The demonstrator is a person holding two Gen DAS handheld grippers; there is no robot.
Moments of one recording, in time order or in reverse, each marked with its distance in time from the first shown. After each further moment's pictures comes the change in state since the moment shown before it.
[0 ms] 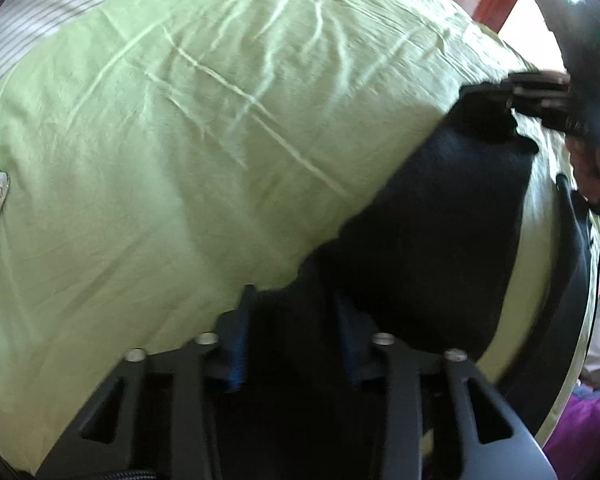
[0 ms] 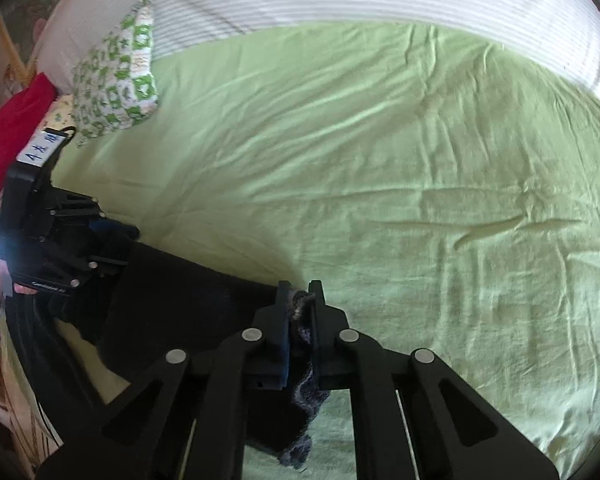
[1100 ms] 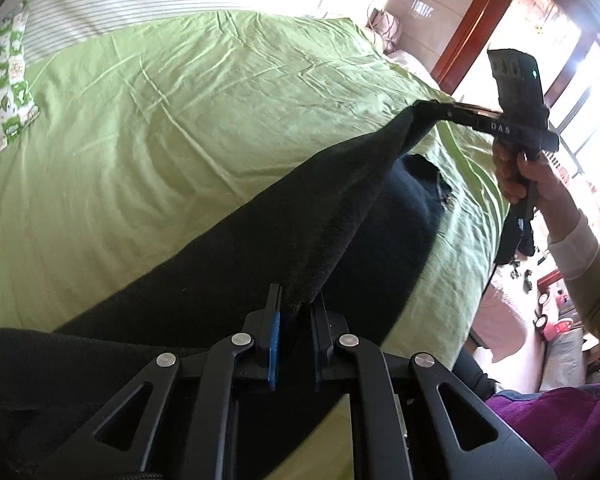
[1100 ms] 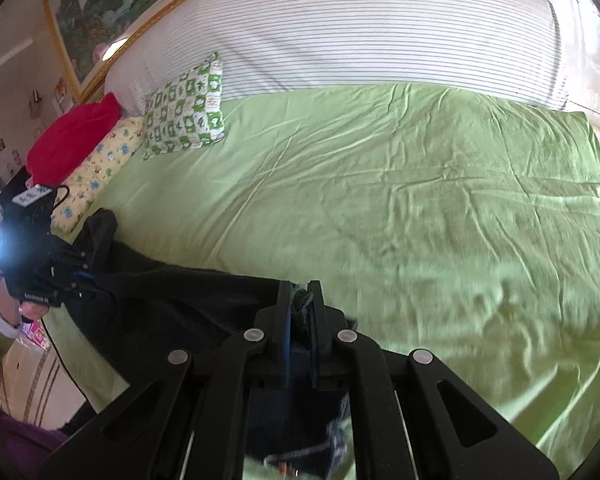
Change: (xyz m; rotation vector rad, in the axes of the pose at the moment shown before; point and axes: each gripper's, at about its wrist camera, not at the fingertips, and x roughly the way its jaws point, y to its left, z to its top) left arm -0.103 -0.136 -0.136 -0.114 -0.223 -0.150; right arm -0.146 -0.002 -0.117 -0.048 -0.206 0.082
